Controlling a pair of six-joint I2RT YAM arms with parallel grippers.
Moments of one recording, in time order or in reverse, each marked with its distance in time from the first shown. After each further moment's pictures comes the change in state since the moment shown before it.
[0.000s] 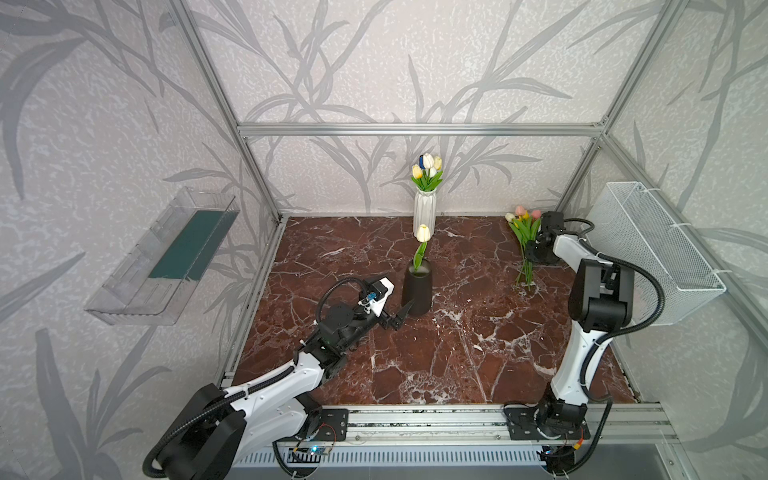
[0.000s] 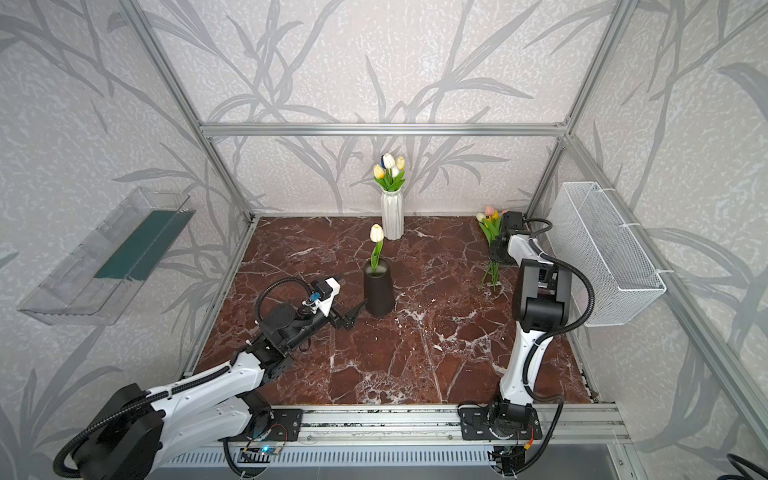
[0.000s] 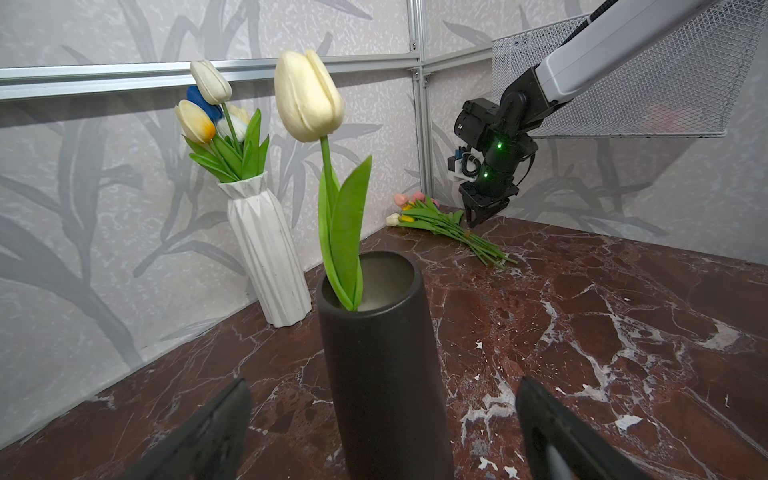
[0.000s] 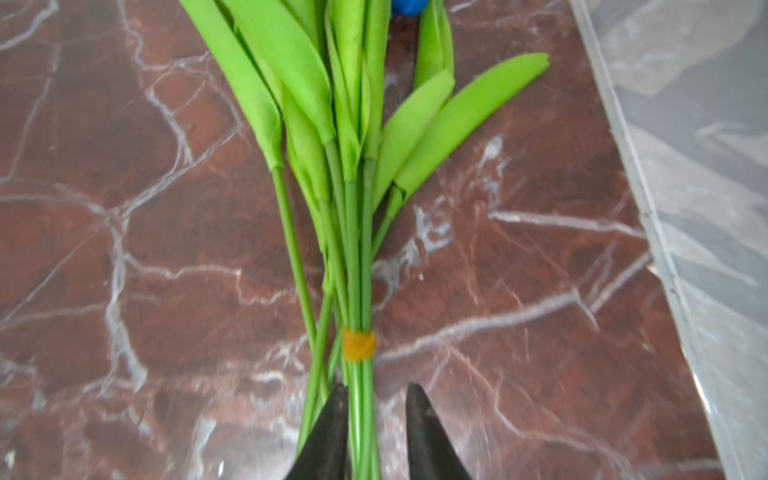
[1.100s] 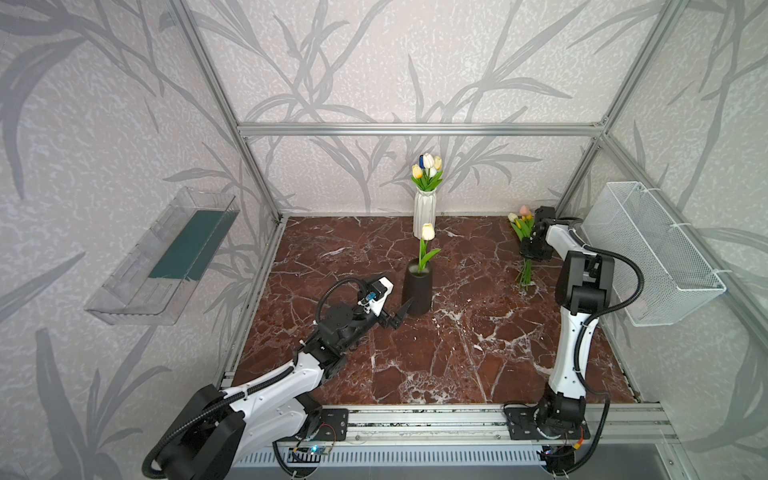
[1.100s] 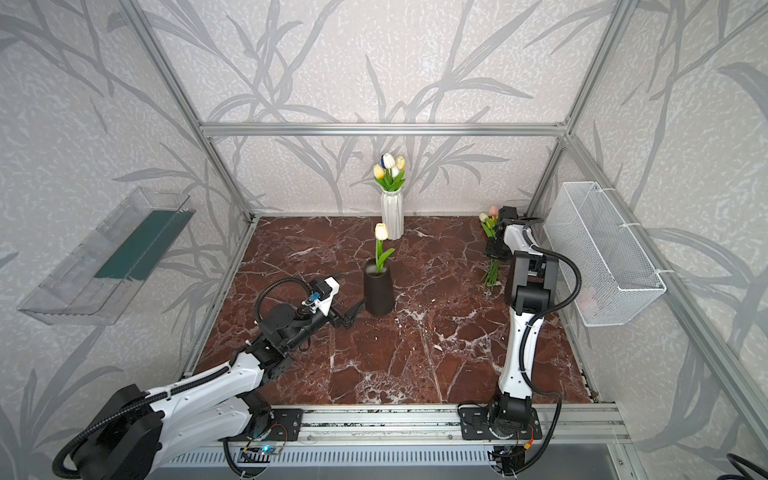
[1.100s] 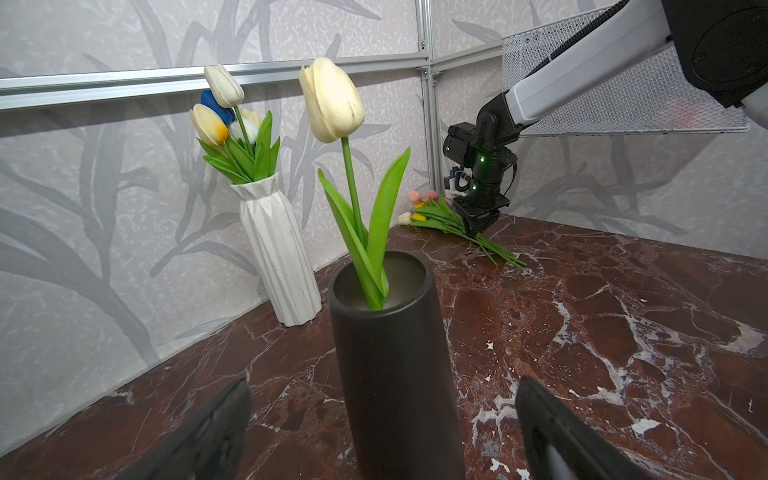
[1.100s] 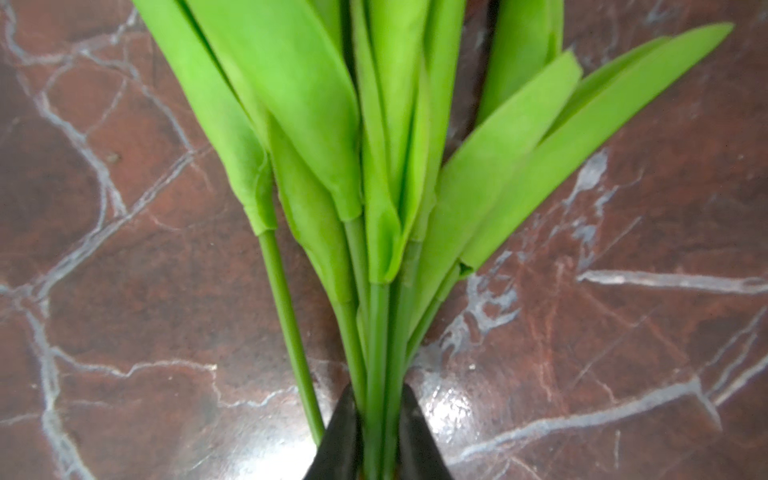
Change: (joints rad) left arm 0.000 -0.009 -0.001 -0.002 -0.029 0.016; right arm -0.007 0.231 0.314 -0.212 -0.026 0.056
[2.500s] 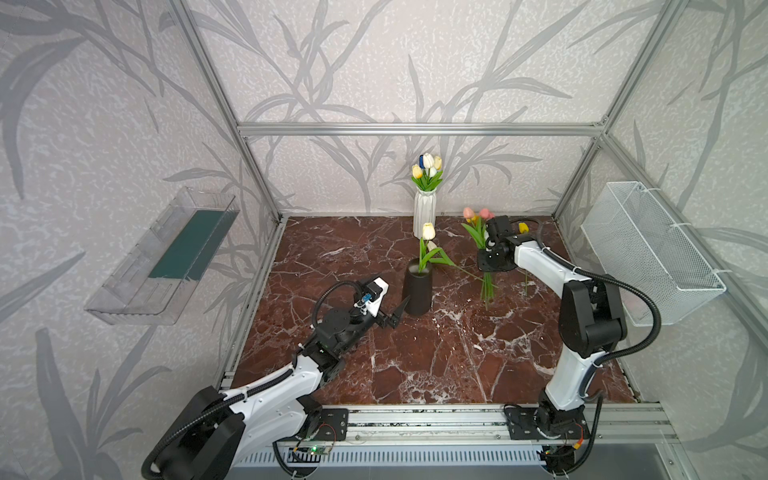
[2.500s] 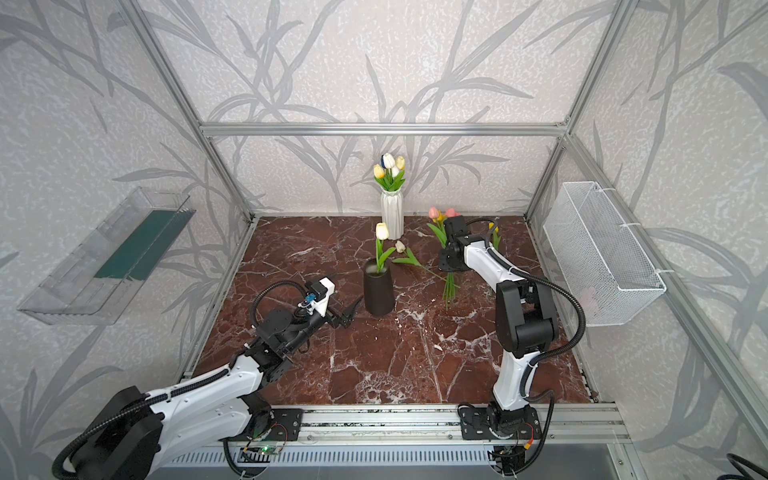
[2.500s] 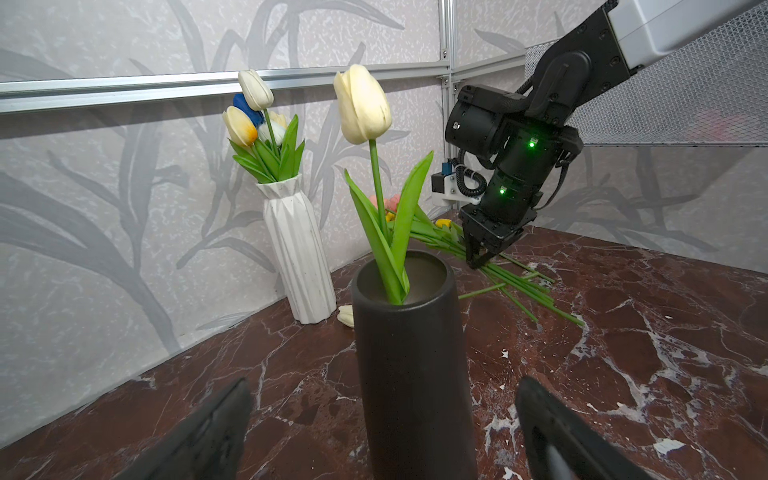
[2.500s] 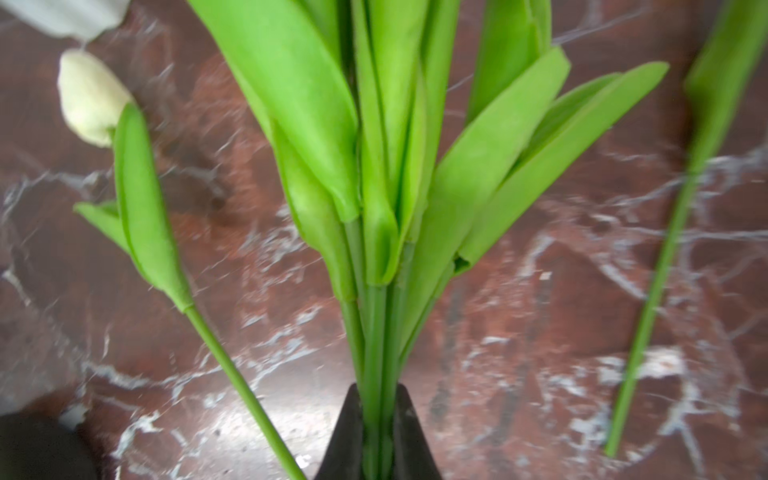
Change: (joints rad) left arm 0.000 -0.008 -0.037 0.060 -0.068 -0.021; right arm 0.421 -0.502 -0.546 0.151 -0.004 0.062
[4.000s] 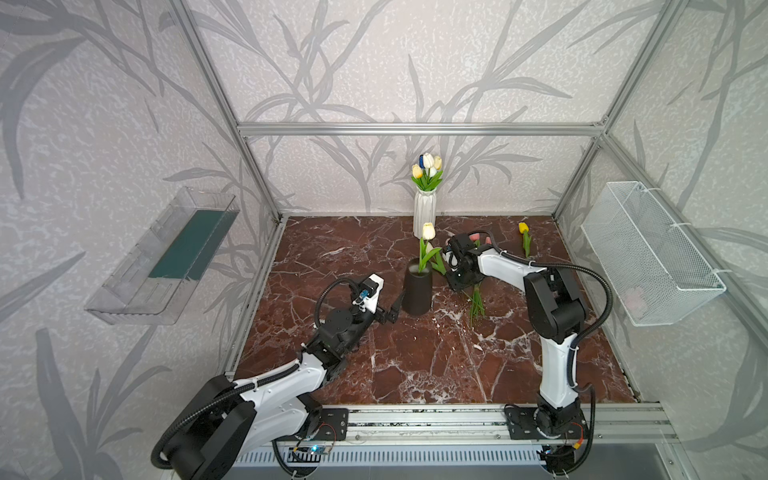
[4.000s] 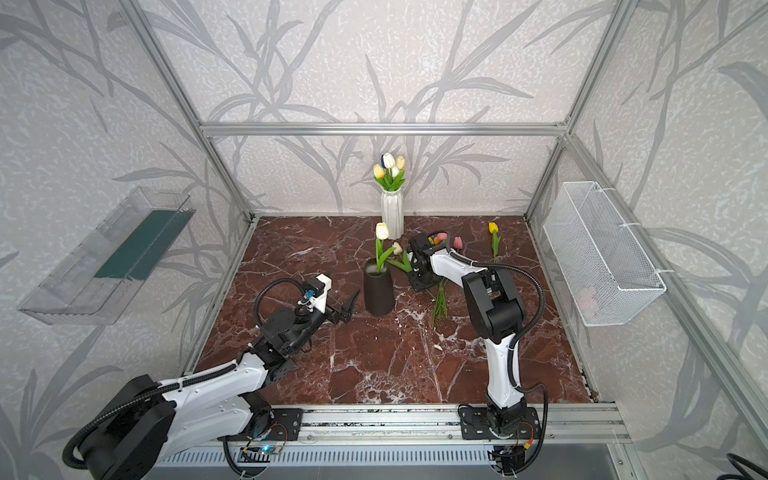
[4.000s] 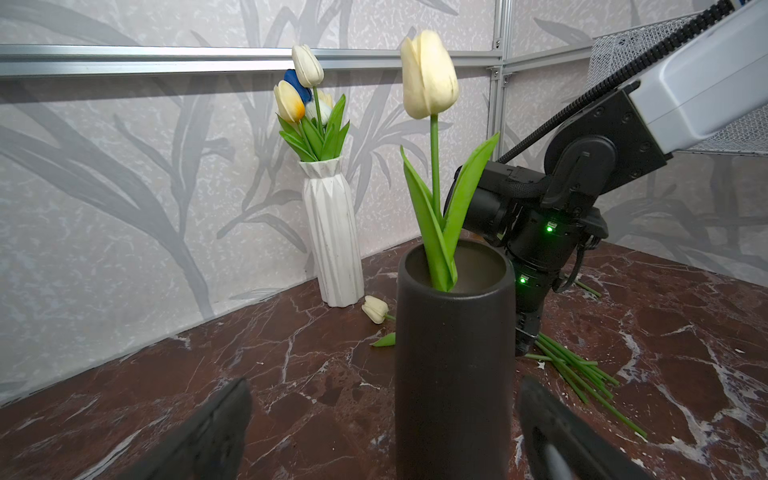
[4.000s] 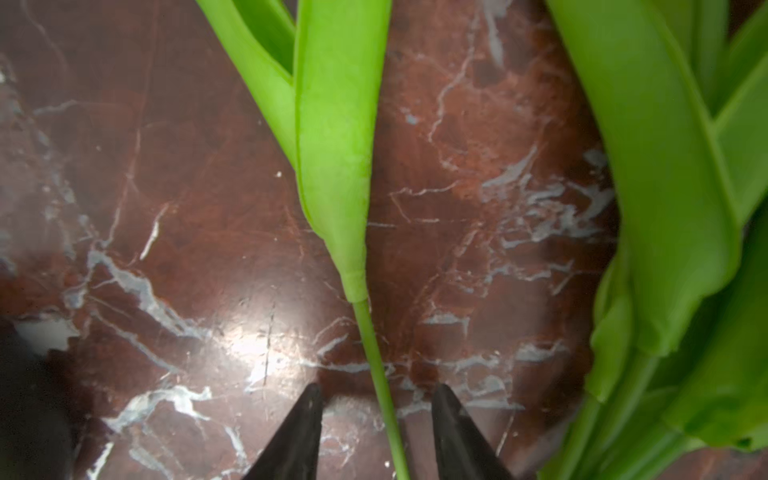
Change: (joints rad) left arm 0.000 0.070 -0.016 0.079 -0.119 -0.056; right arm 0.174 0.211 0.070 -0.012 -0.064 -0.232
